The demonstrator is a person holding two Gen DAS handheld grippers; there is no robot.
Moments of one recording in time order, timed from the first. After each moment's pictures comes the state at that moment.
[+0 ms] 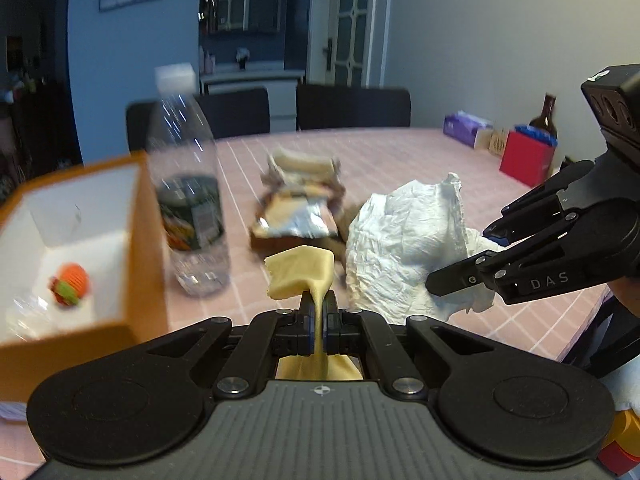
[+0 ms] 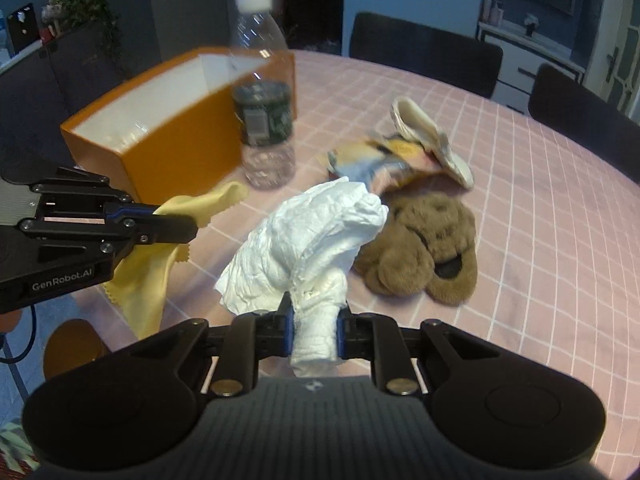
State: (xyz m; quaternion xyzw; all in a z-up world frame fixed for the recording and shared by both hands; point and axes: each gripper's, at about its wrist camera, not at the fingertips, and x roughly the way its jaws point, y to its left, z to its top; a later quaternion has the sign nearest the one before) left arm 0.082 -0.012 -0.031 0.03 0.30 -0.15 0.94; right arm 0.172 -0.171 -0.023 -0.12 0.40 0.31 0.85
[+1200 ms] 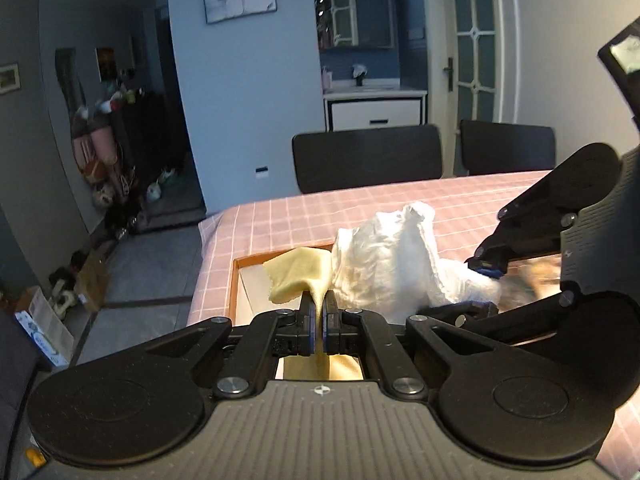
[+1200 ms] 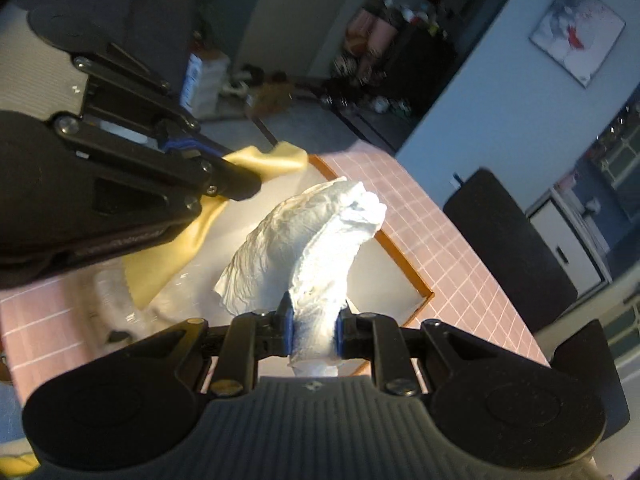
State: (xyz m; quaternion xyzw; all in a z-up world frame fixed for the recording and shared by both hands) left arm 0.185 0.169 0.034 0.05 0.29 0.00 0.96; right arm 0.265 0.138 0.029 -0.35 0.29 0.35 0.82
